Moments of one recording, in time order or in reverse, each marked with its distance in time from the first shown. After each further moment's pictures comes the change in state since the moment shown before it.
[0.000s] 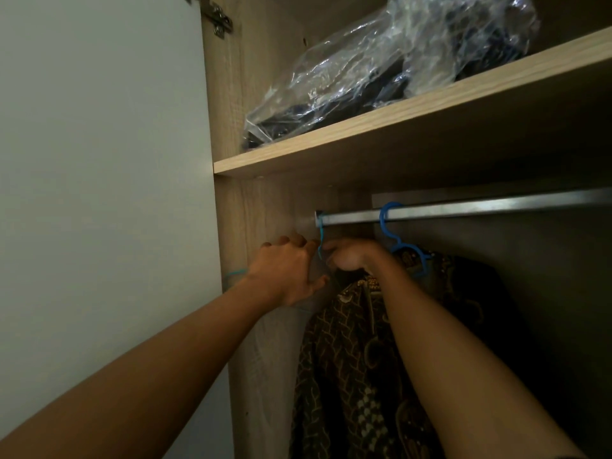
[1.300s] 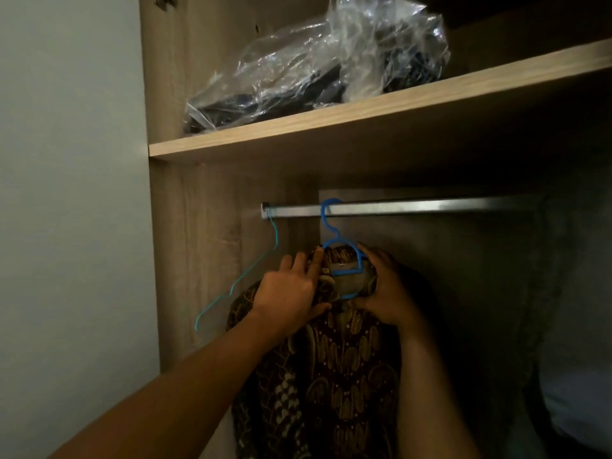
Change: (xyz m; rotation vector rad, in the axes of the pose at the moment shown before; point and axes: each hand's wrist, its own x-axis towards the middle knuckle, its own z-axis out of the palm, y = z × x) left_hand -0.001 0.098 0.041 -0.074 0.117 0.091; right_hand -0.113 0.143 0.015 0.268 0.571 -0.195
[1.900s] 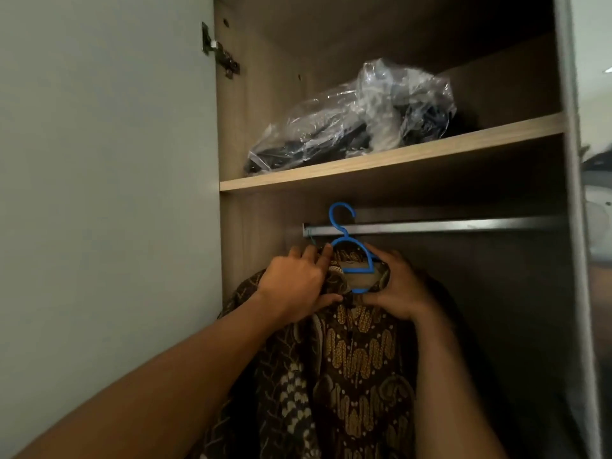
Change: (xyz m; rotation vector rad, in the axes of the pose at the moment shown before) left_hand -0.032 -0.036 -0.098 0.183 -0.030 0.000; right_hand -0.001 -0.073 -0.010 0.078 -0.113 -0.007
